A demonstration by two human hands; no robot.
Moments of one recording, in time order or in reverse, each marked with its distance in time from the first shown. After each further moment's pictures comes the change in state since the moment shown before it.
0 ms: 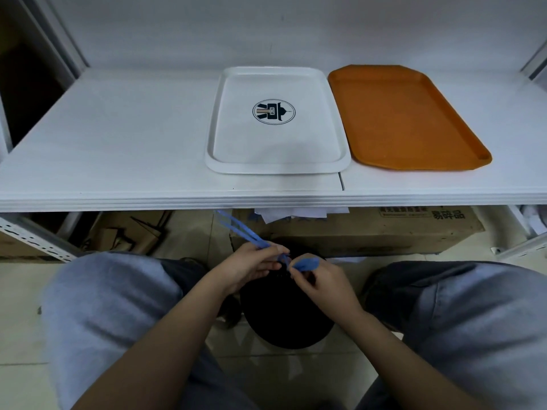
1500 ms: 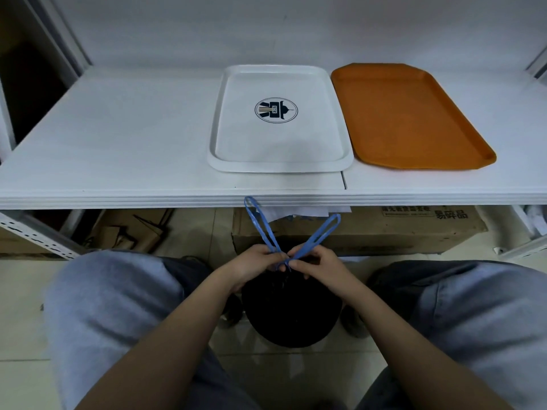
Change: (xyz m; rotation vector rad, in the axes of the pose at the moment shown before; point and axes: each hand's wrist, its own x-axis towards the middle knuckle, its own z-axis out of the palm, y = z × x) left_hand 0.008 0.000 0.005 0.221 -0.017 -0.008; right_hand 0.028 0.012 -0.006 0.688 -0.284 0.540
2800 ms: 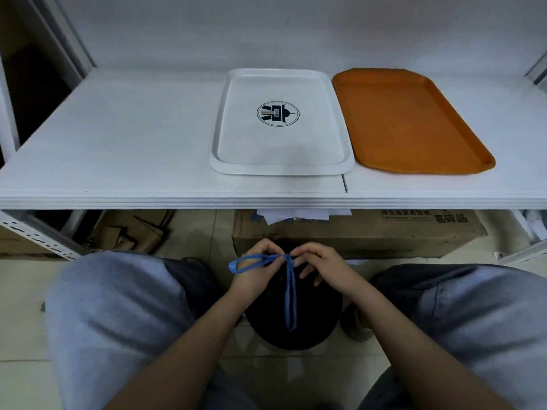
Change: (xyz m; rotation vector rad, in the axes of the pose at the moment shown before) left_hand 0.002 -0.029 0.016 0.168 0.443 0.410; right_hand 0.005 -0.010 -0.006 -0.111 -0.023 0.094
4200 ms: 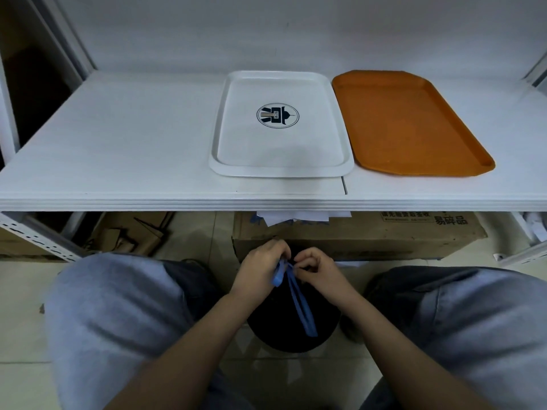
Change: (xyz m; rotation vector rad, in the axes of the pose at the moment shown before) left_hand 0.001 0.006 -0.001 0.555 -0.060 0.438; right_hand 0.001 0.025 0.014 0.028 0.111 -0.098
